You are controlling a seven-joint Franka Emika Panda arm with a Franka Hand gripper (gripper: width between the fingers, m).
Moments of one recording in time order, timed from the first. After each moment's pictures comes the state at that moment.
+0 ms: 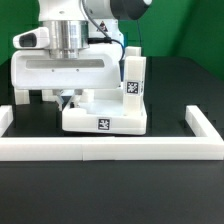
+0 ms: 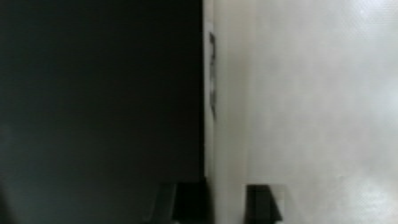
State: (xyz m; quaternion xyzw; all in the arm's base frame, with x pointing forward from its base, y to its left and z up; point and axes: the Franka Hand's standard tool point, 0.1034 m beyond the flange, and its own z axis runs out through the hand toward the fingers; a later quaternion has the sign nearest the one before) arm 0.544 -0.107 0.024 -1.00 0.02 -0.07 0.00
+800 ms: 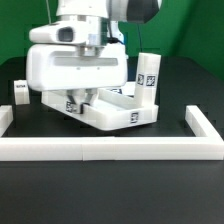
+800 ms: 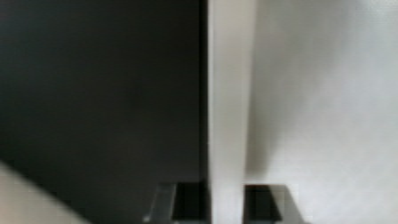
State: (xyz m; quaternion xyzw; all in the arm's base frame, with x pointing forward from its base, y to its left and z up) arm 0.590 -0.062 0.037 -0.91 -0.39 -0.10 -0.08
